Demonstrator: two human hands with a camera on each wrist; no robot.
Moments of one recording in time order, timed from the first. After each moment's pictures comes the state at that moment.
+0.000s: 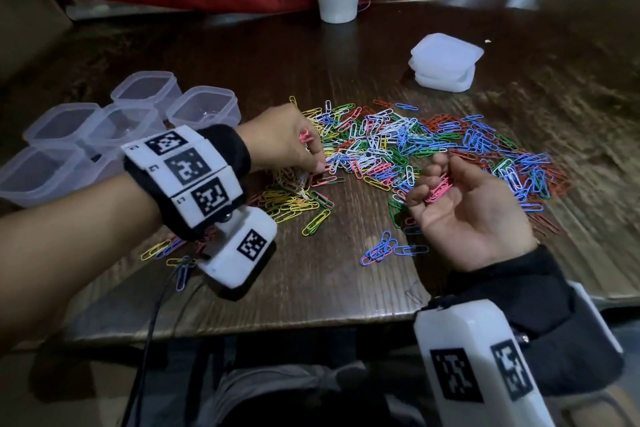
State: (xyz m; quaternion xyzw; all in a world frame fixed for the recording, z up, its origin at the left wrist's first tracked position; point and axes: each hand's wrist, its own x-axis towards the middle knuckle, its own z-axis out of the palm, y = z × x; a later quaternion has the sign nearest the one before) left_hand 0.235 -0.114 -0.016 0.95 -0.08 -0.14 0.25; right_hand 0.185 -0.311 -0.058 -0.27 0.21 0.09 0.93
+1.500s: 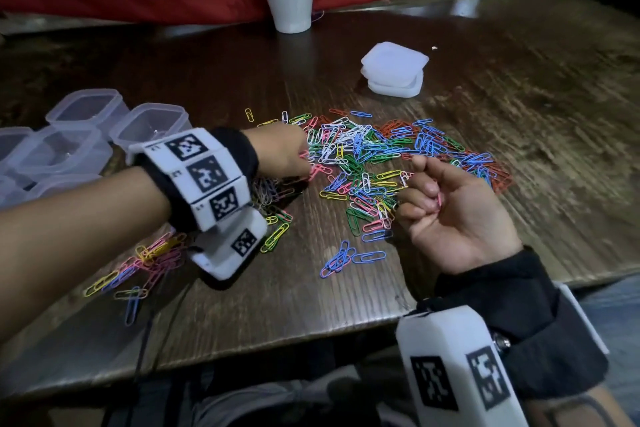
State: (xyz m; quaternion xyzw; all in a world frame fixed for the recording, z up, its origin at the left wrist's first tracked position) left_hand 0.269 -0.157 -0.028 0.97 -0.19 -0.17 -0.02; right_hand 0.180 -0.338 -0.047 -0.31 0.18 0.09 0.93
